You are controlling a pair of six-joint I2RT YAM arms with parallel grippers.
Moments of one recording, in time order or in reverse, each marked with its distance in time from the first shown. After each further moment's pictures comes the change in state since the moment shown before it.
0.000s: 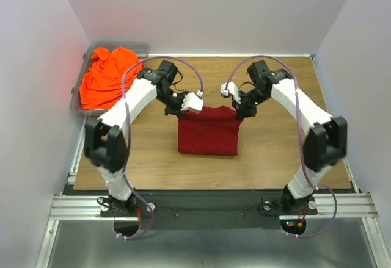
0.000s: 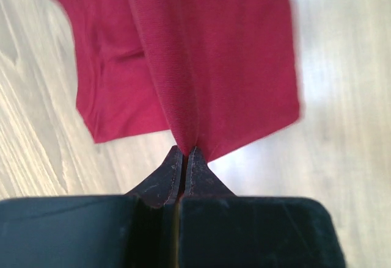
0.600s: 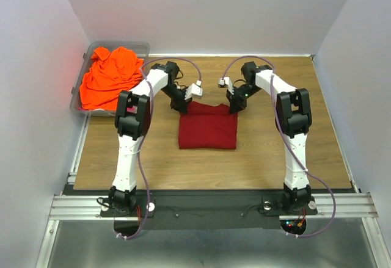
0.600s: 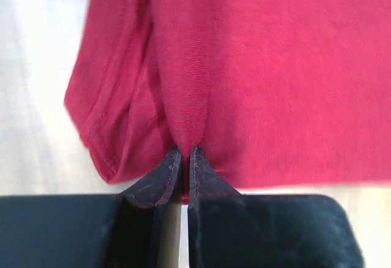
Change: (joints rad) left arm 0.138 0.690 0.482 -0.016 0.110 -0.039; right arm -0.124 0.678 0.418 0.046 -0.134 -0.011
